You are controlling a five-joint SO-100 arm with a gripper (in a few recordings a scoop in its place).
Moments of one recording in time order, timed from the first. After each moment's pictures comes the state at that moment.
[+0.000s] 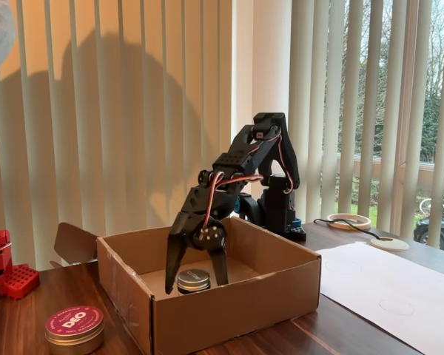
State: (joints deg) arm 60.6 67.0 96.0 21.2 -108.2
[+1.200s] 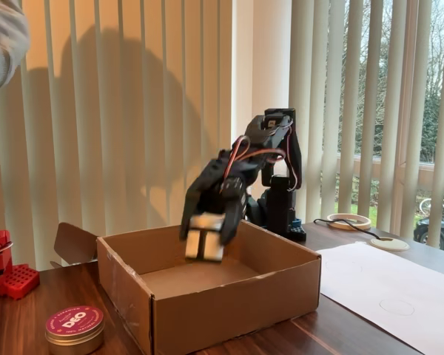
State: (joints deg) arm 52.9 87.5 104.6 4.4 -94.0
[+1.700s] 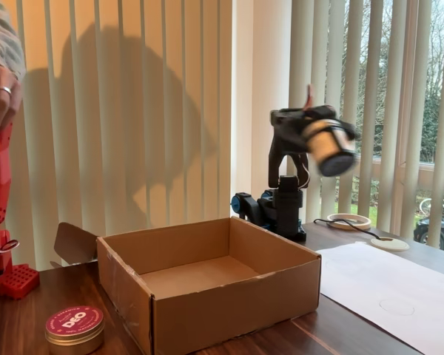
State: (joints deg) arm 27.2 109.6 115.0 4.4 -75.6
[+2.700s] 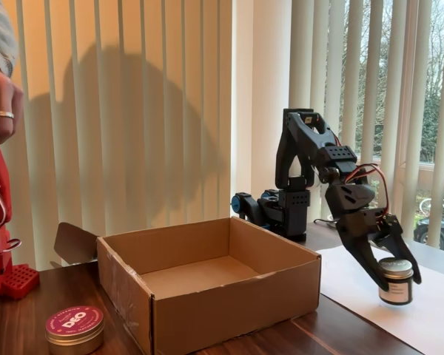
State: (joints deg) arm 10.5 86.5 121.7 14.0 -89.8
